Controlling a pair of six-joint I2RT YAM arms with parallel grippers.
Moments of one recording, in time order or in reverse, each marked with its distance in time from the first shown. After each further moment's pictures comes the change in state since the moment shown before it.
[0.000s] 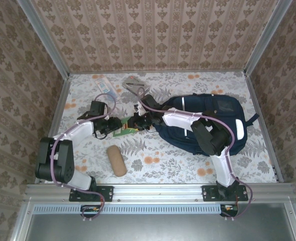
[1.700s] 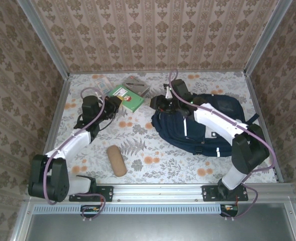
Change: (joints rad) left arm -0.039 -0.195 -0.087 0.630 0.111 -0.681; right arm -0.175 -0.441 -0.140 -0.222 0.351 -0.176
